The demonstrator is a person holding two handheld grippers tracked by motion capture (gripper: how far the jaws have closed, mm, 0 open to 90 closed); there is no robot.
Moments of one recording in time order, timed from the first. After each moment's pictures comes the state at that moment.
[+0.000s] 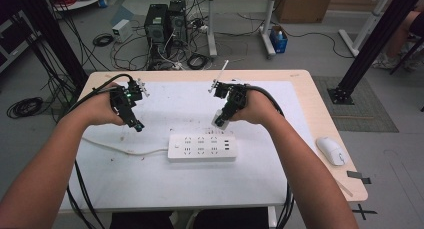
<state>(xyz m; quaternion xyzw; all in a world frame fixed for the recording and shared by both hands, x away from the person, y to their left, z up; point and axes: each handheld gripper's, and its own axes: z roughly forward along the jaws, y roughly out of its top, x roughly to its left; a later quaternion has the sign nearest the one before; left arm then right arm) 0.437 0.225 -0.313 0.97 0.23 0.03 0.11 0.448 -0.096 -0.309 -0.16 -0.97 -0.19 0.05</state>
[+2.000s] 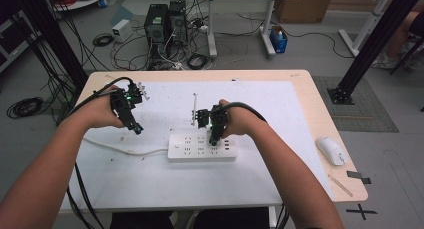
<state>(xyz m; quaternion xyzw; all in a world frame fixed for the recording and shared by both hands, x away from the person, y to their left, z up) 0.435 0.225 -0.321 0.97 0.23 0.04 0.10 0.425 -0.044 -0.366 0.01 -1.00 -0.07 0.00</state>
